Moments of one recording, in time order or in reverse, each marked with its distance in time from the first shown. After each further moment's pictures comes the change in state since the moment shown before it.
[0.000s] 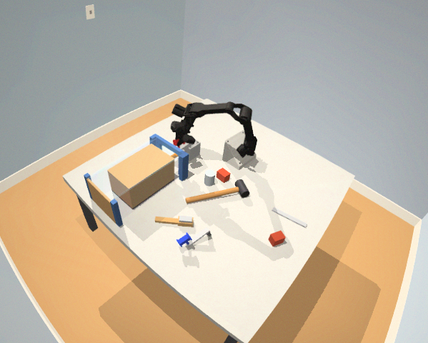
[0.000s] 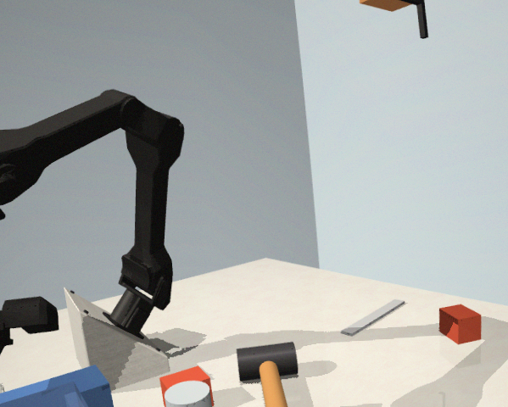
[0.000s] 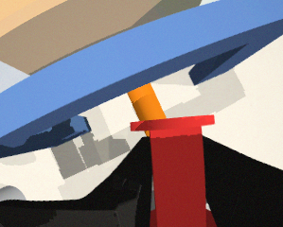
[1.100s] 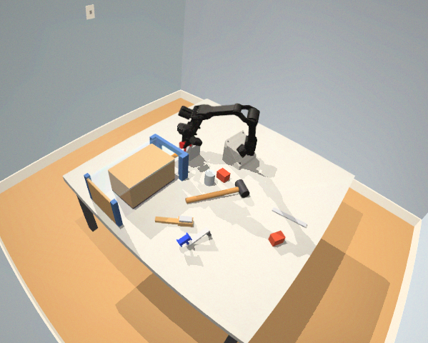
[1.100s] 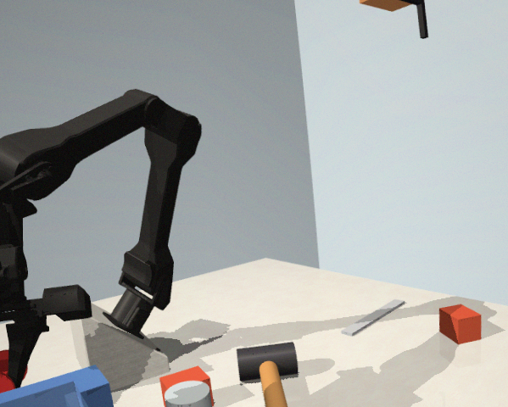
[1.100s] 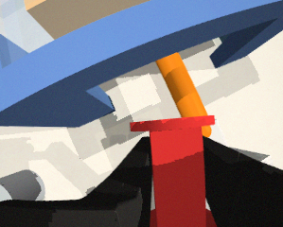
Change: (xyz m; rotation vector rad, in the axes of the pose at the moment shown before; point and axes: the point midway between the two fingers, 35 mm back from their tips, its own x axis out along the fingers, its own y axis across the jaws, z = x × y) arm -0.010 0.032 -0.021 -0.001 0.003 0.011
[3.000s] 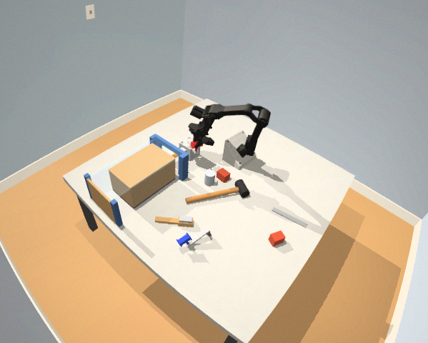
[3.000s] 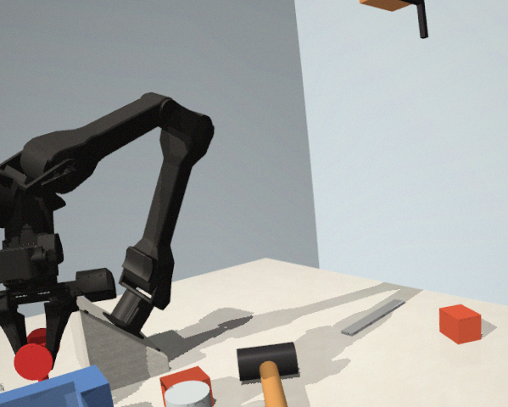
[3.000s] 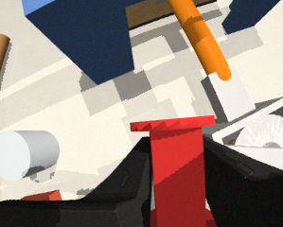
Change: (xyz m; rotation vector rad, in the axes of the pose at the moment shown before) arm -0.024 0.026 -0.050 0.002 -0.005 0.016
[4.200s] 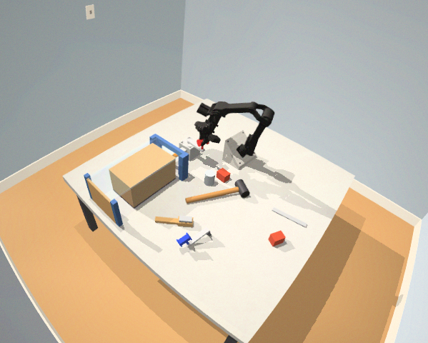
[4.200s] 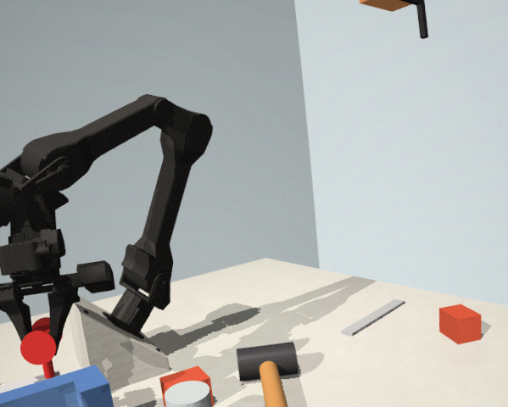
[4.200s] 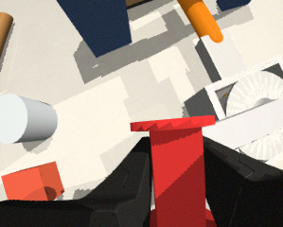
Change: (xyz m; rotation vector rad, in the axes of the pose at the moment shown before) arm -0.018 -0.003 -0.037 0.005 0.001 0.008
